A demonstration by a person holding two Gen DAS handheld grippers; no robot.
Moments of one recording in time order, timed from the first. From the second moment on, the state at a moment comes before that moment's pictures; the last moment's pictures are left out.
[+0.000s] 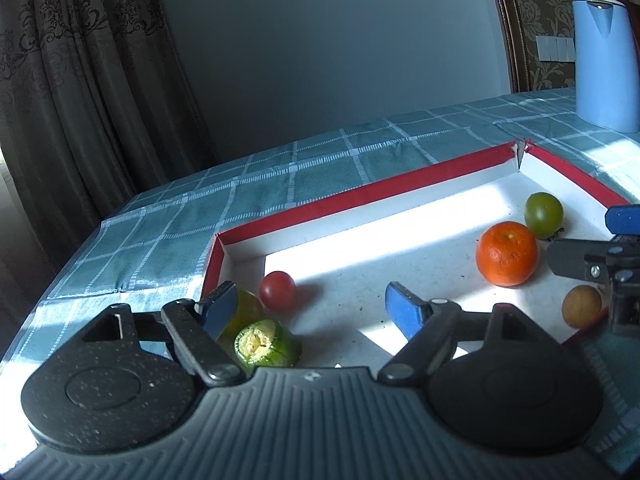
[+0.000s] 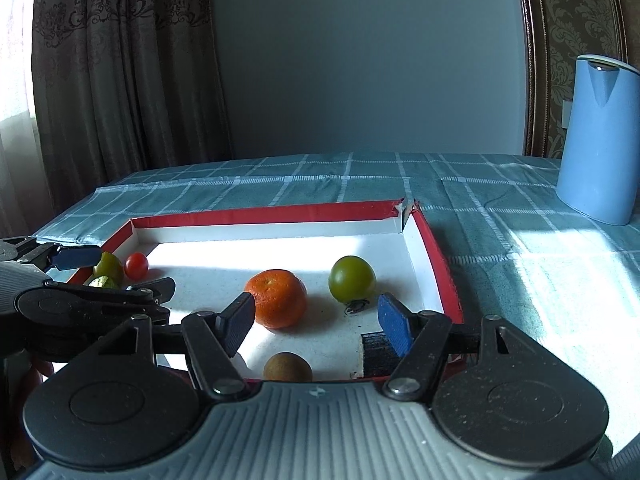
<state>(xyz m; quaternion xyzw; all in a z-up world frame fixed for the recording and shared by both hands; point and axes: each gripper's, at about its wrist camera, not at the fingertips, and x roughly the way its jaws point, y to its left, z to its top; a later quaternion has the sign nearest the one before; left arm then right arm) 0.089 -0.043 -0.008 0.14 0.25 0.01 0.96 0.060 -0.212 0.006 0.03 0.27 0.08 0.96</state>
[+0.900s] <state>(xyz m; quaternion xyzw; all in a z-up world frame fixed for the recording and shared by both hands) 0.012 0.001 0.007 0.05 0.22 -0.01 0.97 0.002 -0.206 -0.003 0.02 0.28 0.15 0.95</state>
